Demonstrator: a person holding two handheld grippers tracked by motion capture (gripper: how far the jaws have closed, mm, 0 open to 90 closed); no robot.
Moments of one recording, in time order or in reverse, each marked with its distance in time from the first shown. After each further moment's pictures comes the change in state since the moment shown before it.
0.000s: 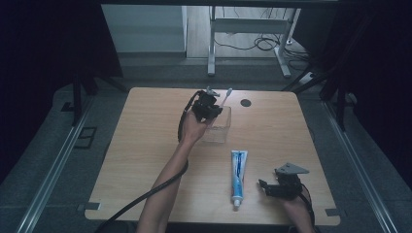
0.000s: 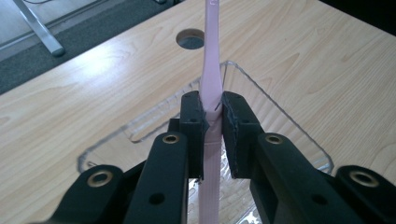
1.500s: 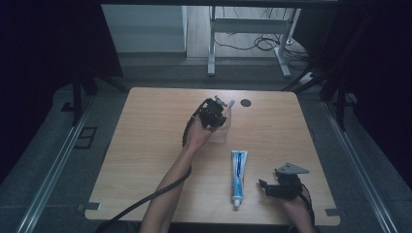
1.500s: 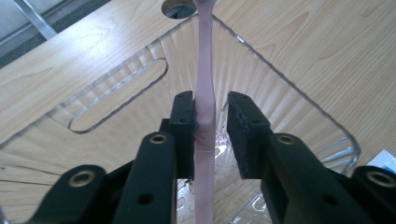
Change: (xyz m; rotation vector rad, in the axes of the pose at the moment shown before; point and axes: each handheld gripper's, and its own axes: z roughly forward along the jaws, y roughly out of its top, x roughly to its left) left arm -0.019 -0.011 0.028 0.076 0.027 0.073; right arm 0.000 0.000 0.000 -0.001 0.000 0.002
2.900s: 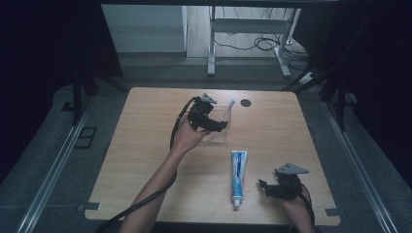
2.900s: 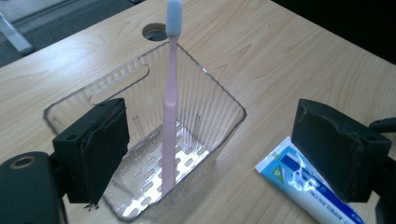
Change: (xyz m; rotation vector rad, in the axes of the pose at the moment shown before) left arm -0.002 -0.010 -0.074 -0.093 -0.117 -0.064; right arm 0.000 0.000 0.000 0.000 -0.002 -0.002
